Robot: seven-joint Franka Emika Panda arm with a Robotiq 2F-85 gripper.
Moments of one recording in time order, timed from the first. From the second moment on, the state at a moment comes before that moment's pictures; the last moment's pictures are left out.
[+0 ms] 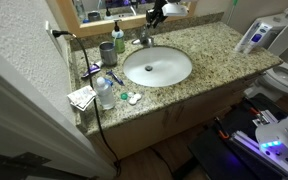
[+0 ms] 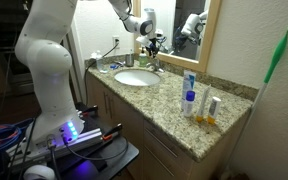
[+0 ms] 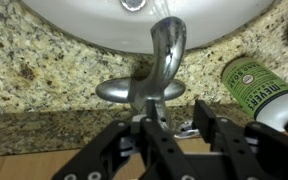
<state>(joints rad) 0.10 0.50 0.08 -1.69 0.15 2.59 0.08</state>
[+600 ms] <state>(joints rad) 0.10 0.48 0.10 -1.66 0.18 2.57 0.10</state>
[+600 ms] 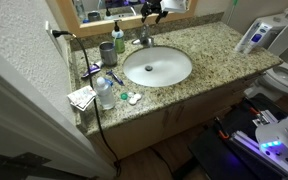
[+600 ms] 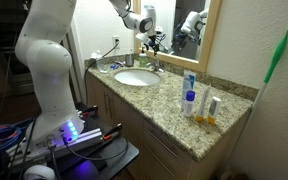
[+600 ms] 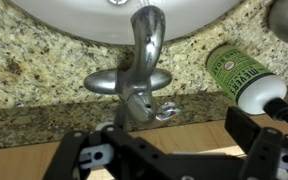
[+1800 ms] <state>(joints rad) 0.11 0.59 0.07 -1.56 0.16 2.57 0.20</state>
